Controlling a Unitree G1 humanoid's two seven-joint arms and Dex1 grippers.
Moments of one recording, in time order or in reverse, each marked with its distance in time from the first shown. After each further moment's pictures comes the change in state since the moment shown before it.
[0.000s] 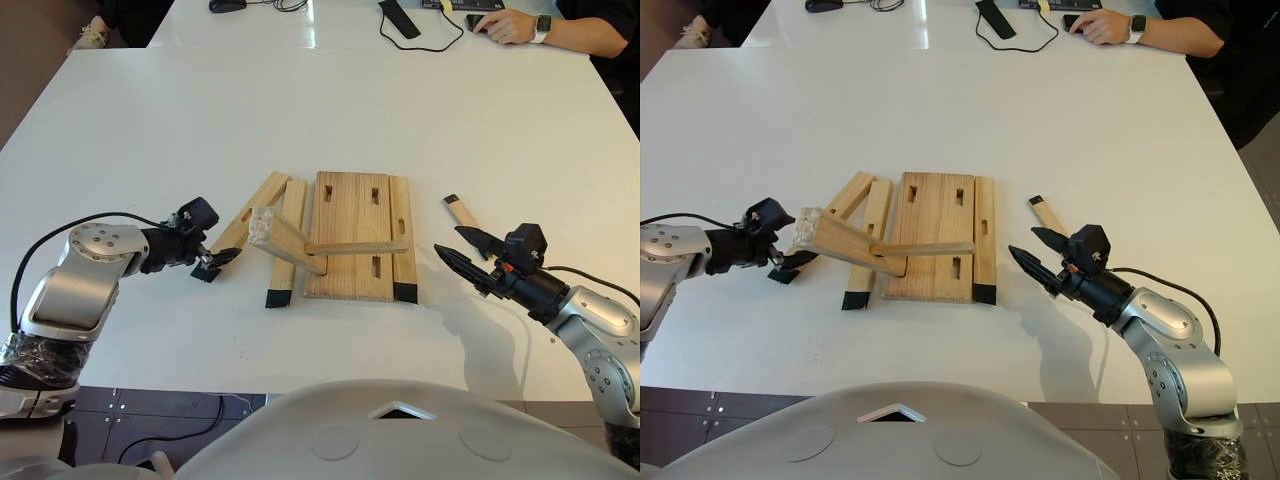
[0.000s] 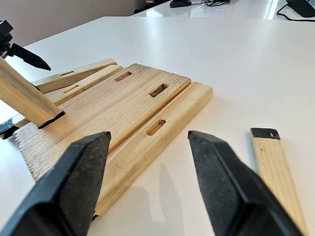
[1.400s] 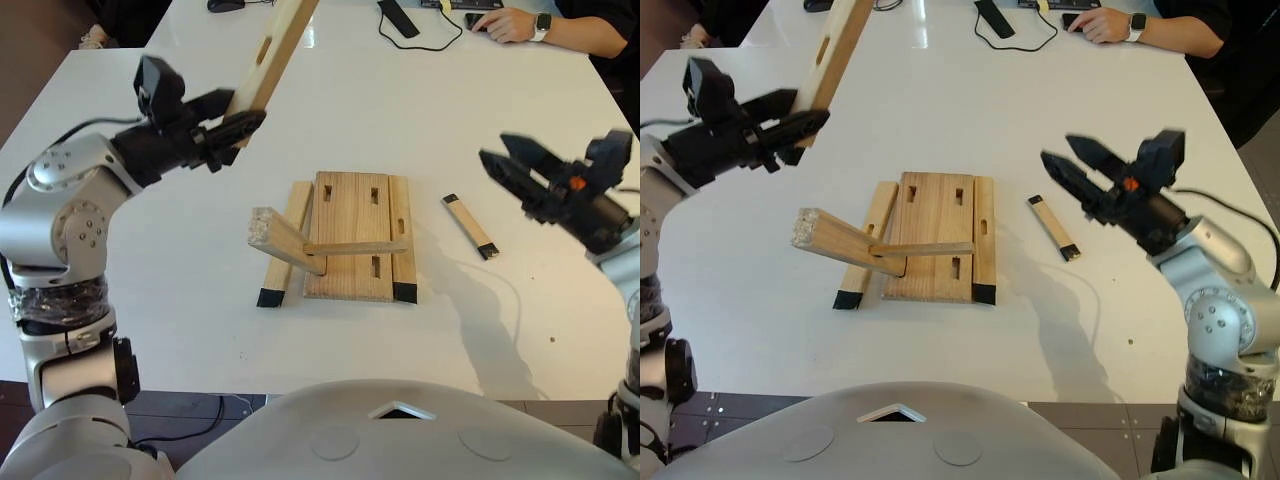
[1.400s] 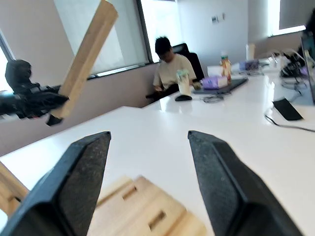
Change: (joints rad) left arm -0.467 -0.253 0.276 -0.033 -0.542 0.071 0.021; right arm -0.509 -0.048 -0.219 0.074 0.484 0.213 -0.067
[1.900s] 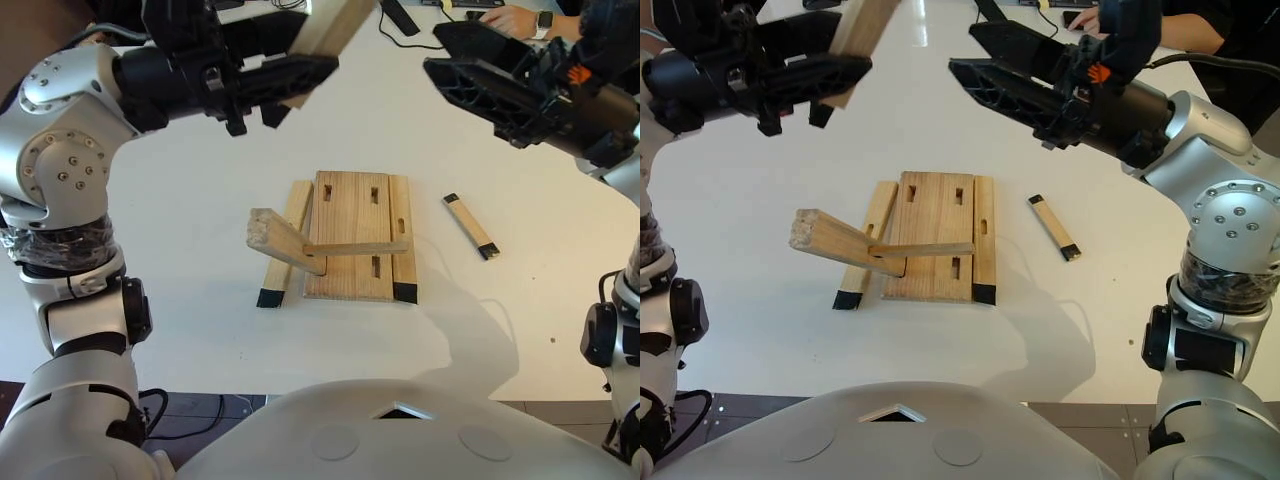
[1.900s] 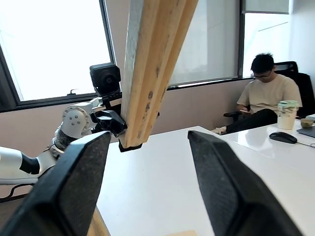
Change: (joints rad) left arm -0.206 -0.013 -0.091 0.004 -0.160 0.039 -0.201; right arm -0.452 -0.032 0.196 0.053 0.194 0.193 0.020
